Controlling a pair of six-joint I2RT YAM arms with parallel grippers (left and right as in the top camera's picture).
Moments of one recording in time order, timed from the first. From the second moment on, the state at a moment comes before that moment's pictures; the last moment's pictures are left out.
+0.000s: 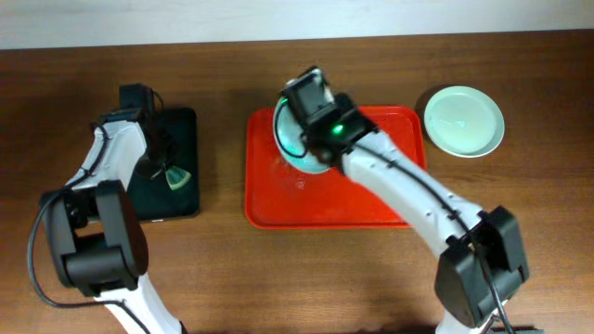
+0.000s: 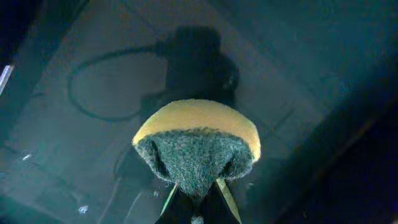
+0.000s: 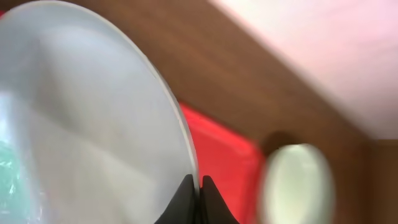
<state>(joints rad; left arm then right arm) 0.13 2.01 1.43 -0.81 -0.06 -0.58 0.63 1.88 1.59 -0.67 0.67 -0.11</state>
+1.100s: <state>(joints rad) 0.14 2.03 1.43 -0.76 -0.05 -0.57 0.03 1.87 1.60 -0.77 -0.17 0.17</state>
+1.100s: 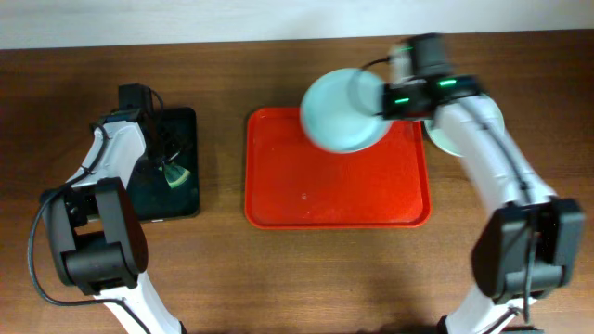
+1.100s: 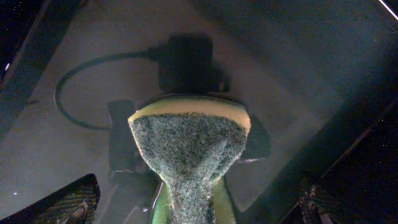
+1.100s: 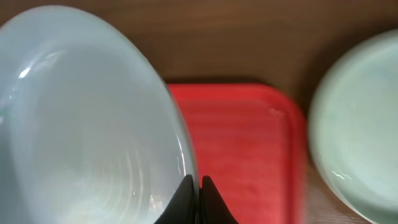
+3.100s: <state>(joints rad) 0.14 2.03 1.43 -0.76 -0.05 -0.57 -0.23 1.14 1.11 -1.26 -0.09 0.36</state>
